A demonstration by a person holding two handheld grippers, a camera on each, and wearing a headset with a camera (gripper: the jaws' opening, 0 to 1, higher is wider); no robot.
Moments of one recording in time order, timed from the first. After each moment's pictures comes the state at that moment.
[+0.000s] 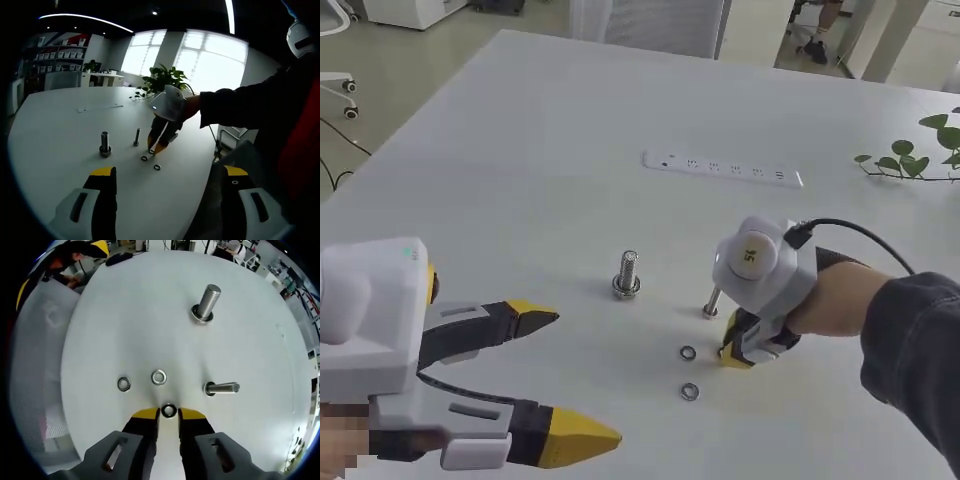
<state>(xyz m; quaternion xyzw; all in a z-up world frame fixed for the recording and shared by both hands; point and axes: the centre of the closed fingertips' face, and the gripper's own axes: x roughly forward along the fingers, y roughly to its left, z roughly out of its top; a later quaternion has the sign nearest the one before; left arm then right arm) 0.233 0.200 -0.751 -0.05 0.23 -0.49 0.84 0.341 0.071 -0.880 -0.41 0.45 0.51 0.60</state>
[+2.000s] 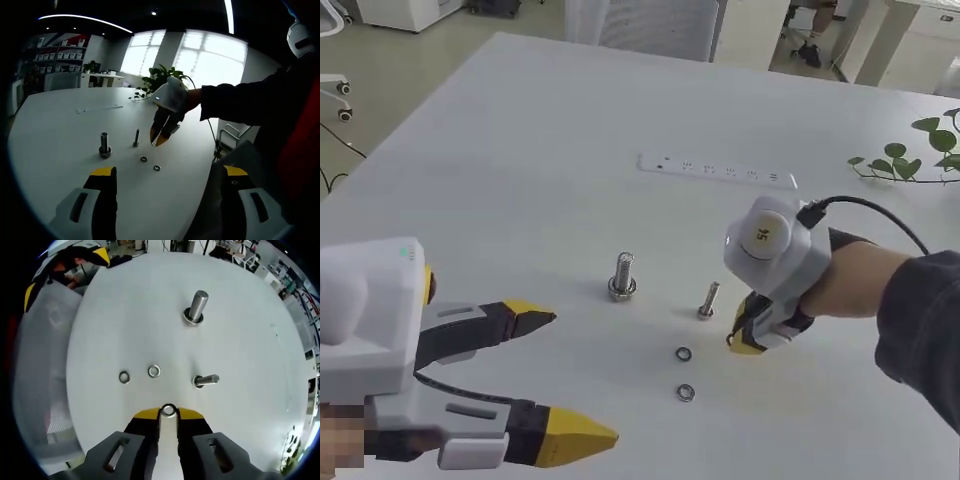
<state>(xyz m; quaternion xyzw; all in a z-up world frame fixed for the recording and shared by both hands) 0.233 0.200 -0.750 -0.05 0.23 -0.49 0.84 0.348 0.058 -0.853 -0.42 0.45 0.51 0.60</state>
